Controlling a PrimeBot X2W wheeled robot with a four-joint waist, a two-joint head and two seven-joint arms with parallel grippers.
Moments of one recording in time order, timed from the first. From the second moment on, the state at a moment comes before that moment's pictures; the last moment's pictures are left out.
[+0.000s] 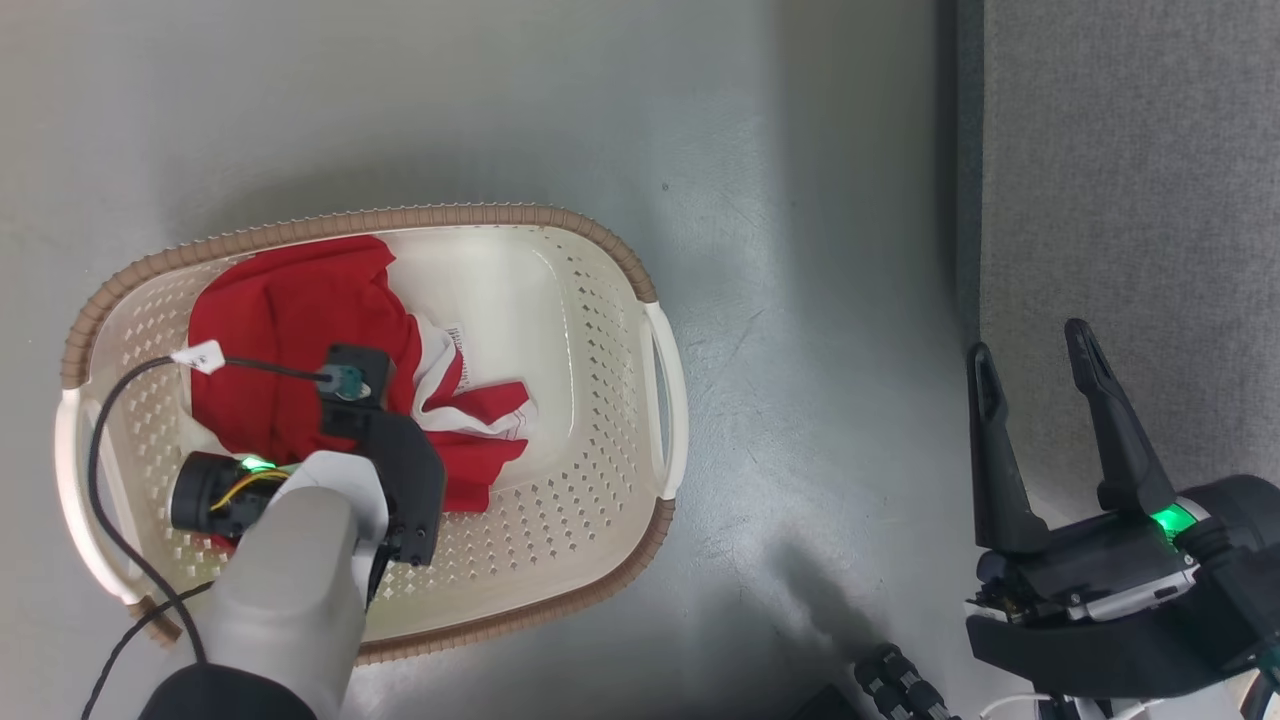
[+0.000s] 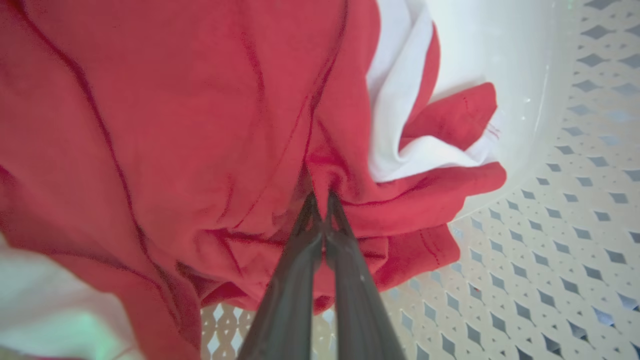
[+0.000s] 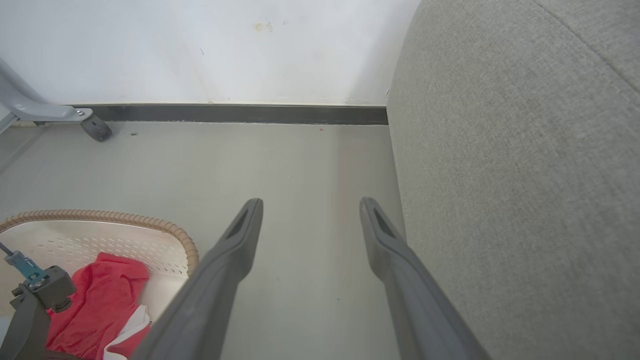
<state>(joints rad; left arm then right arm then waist) -0.91 0.05 -0.35 1.25 -0.25 -0.02 0.20 -0.19 -0.08 0.15 -0.21 0.14 0.06 -0.26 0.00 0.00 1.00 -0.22</state>
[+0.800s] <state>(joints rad) -0.81 0.14 -0.29 1.27 -0.31 -0.05 0.04 -0.30 -0.06 0.18 0.02 0.20 0.06 -0.26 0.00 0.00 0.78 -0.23</state>
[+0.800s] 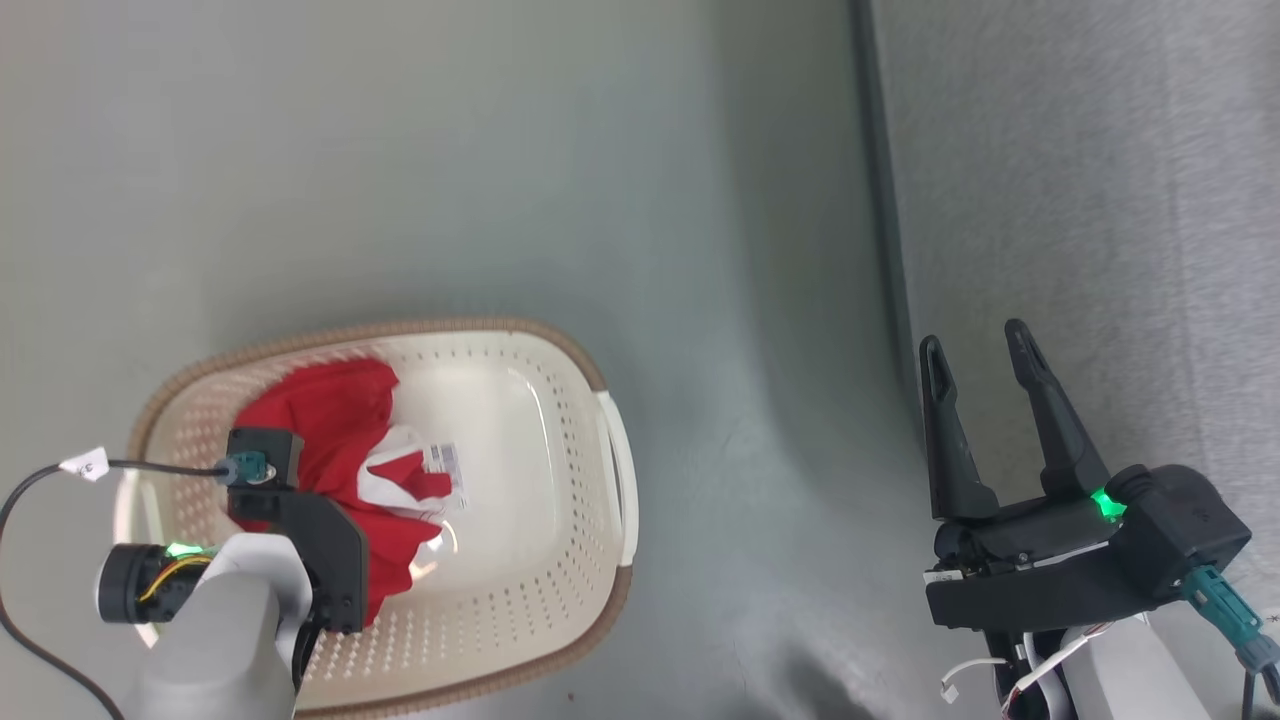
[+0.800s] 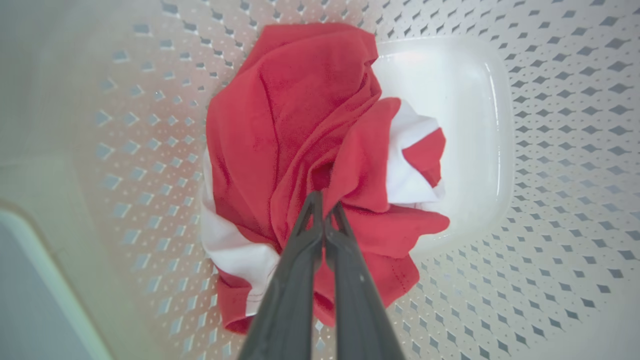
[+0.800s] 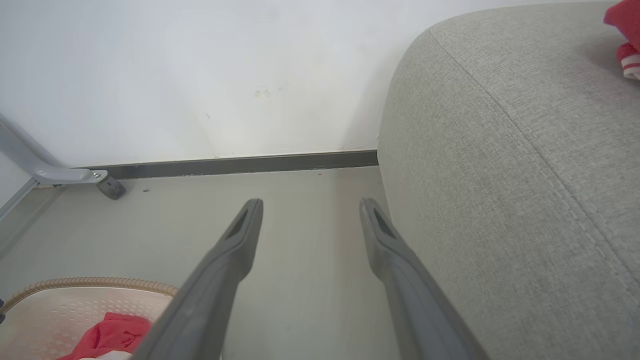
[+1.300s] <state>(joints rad) -0.72 0.08 -0.33 1.27 -0.31 -0.09 -0.07 -0.29 -0.06 0.16 0.14 0.24 0.06 -0.26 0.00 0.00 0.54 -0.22</state>
